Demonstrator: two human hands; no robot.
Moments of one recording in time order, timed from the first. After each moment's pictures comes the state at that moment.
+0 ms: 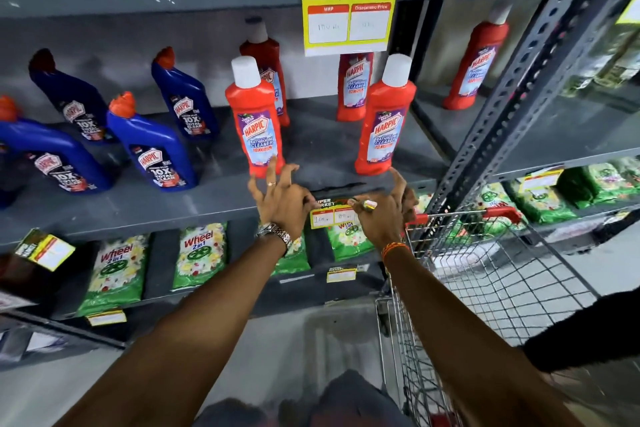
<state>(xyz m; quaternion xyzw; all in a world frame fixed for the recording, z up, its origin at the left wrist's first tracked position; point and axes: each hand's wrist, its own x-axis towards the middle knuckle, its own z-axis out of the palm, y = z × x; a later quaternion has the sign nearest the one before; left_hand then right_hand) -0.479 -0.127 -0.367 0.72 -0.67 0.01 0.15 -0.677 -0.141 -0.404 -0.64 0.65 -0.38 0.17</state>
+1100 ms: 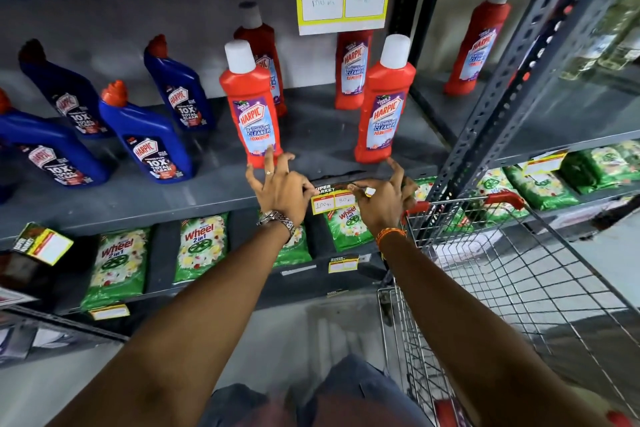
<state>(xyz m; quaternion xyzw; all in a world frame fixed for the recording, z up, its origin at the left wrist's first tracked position) -0.483 -0.135 -0.373 0.74 -0.65 0.00 0.17 -0.671 -0.145 -0.408 -0.60 0.69 -0.38 0.16</state>
